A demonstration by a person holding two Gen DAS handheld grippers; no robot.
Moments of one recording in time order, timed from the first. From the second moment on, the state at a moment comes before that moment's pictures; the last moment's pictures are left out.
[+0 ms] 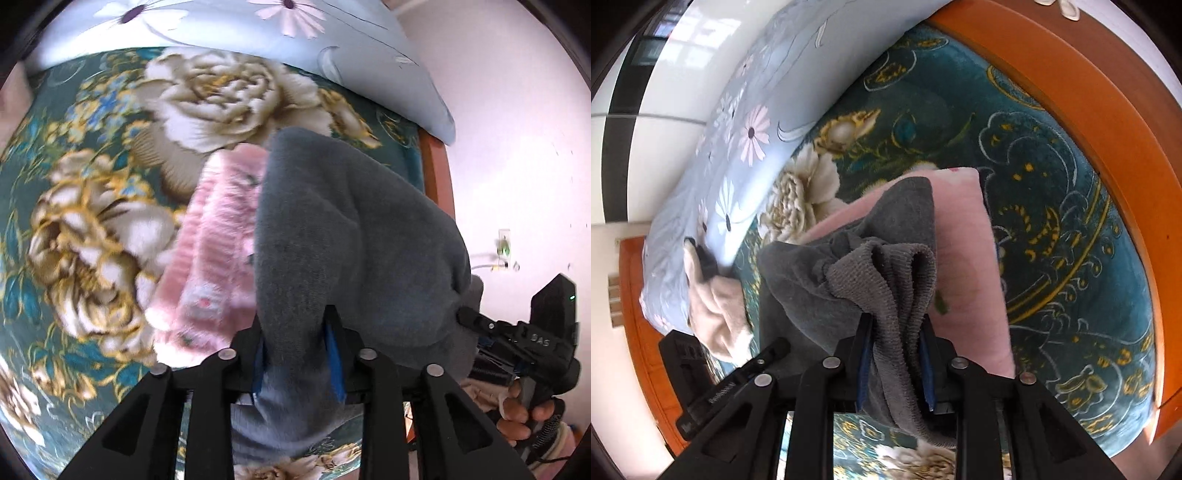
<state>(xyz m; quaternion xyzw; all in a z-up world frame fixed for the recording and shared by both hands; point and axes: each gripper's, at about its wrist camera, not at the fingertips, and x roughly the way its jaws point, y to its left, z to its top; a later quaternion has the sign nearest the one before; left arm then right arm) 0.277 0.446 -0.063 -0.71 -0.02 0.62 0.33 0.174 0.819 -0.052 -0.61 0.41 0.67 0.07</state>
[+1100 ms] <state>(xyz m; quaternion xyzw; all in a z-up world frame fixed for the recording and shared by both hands) 0.323 0.449 -0.073 -0.67 0.07 0.63 0.40 0.134 0.773 -0.065 -0.62 0.29 0.73 0.00</state>
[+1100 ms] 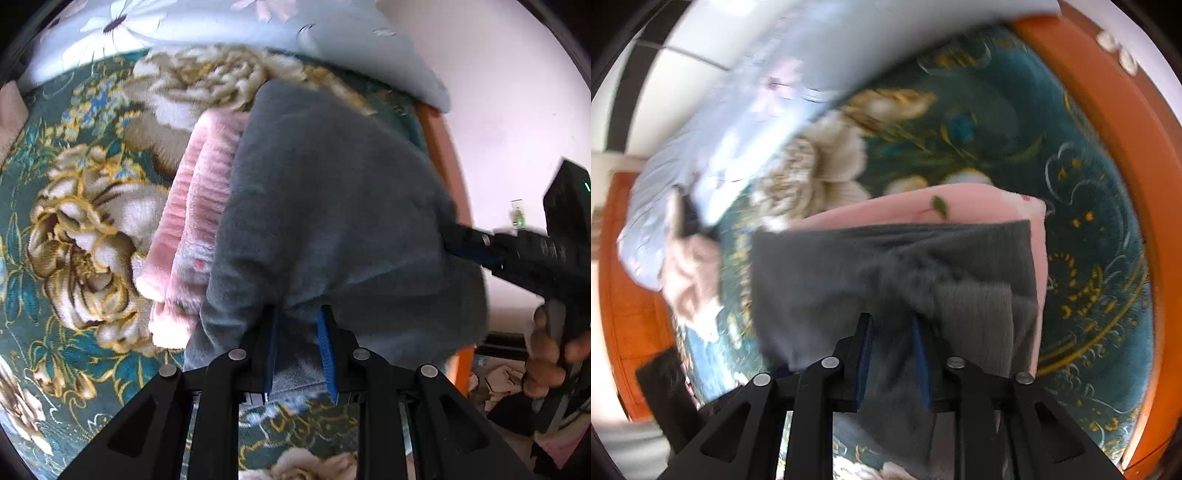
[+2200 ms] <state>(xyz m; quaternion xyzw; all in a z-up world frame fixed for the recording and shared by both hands) 0.377 0.454 -0.072 -0.67 0.13 0.64 0.35 0.255 0.738 -0.073 -0.70 0.23 0.67 0.01</state>
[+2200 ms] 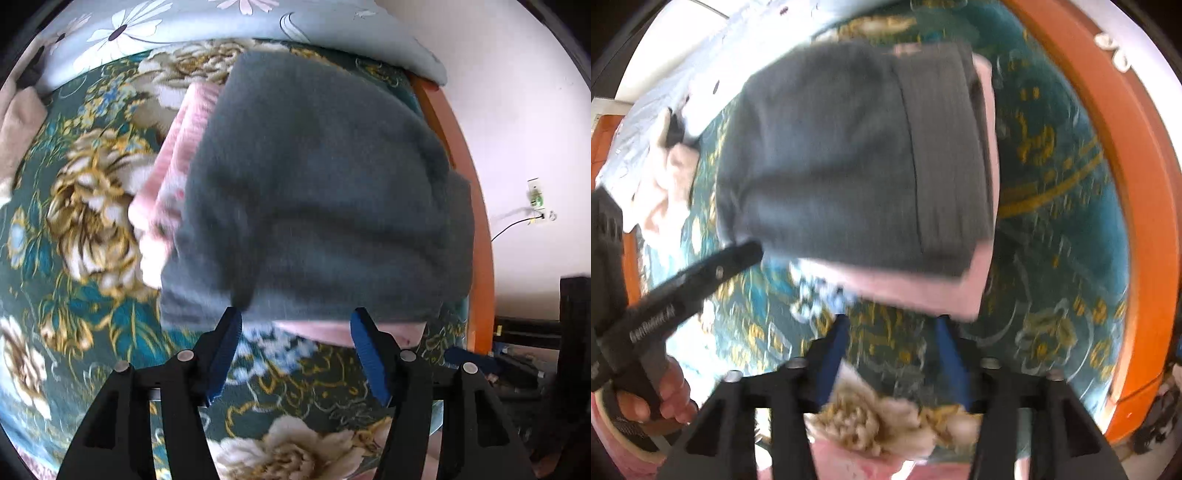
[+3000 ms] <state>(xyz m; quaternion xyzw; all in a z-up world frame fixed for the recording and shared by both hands) 0.465 0.452 -0.027 -0.69 0.16 0.68 0.18 0.292 0.776 -0.032 -0.64 0.08 0.76 -0.11</state>
